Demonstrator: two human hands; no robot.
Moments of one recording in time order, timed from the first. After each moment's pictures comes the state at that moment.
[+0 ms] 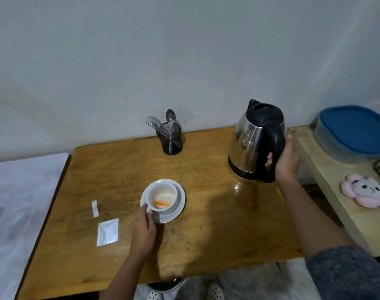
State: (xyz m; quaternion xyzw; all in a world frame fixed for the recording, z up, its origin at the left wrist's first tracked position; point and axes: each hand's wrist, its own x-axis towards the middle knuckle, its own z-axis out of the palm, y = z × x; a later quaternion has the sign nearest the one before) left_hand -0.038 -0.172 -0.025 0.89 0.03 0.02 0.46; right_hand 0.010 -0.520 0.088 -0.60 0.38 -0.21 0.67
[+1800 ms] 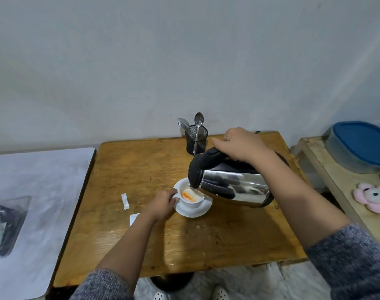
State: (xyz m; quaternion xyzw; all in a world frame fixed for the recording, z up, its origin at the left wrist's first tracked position) left_hand 0.029 -0.110 0.014 0.91 -0.11 -0.21 0.33; right_hand 0.044 -0.339 0.197 -0.98 0.00 0.04 0.17
